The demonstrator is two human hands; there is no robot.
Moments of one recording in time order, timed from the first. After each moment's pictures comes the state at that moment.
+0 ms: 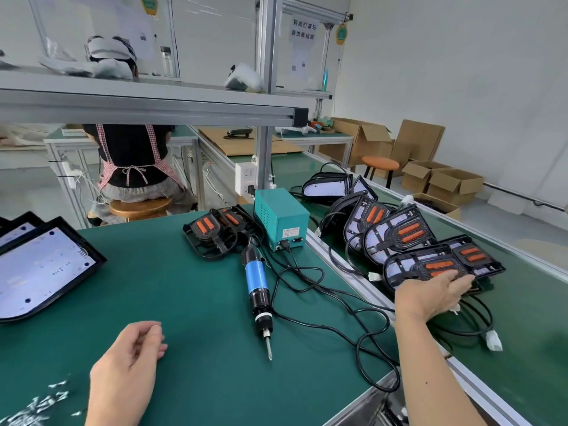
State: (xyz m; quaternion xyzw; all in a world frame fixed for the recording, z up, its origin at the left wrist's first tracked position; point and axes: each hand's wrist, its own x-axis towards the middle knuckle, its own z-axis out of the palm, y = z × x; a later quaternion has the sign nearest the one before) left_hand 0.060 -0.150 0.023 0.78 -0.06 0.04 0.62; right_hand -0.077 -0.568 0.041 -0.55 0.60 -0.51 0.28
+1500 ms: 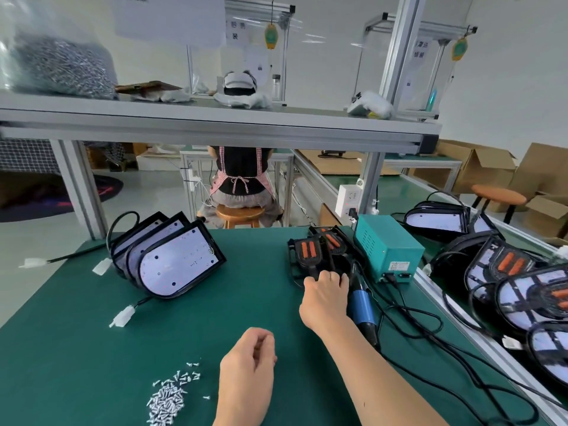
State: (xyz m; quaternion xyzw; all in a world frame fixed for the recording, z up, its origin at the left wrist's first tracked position) left_hand 0.062 -0.152 0.021 0.78 -0.03 0.04 0.62; right_hand 0.137 -0.321 0.051 -0.98 0.18 -0.04 0.01
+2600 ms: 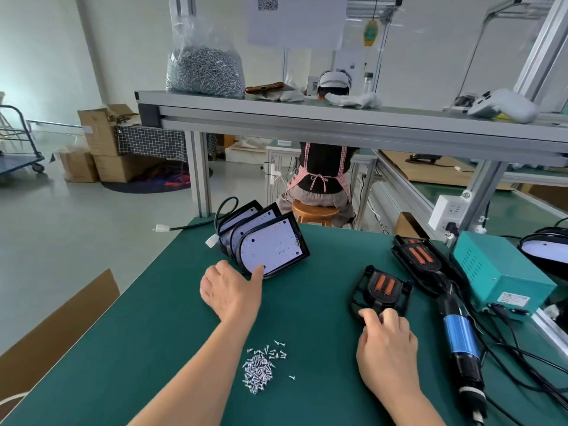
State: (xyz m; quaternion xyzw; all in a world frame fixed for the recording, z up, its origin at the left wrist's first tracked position) left_hand 0.183 -0.033 0.048 0.87 0.27 0.18 0.37; right_hand 0.080 -0.260 0.019 -0.97 0.13 -0.17 0.10
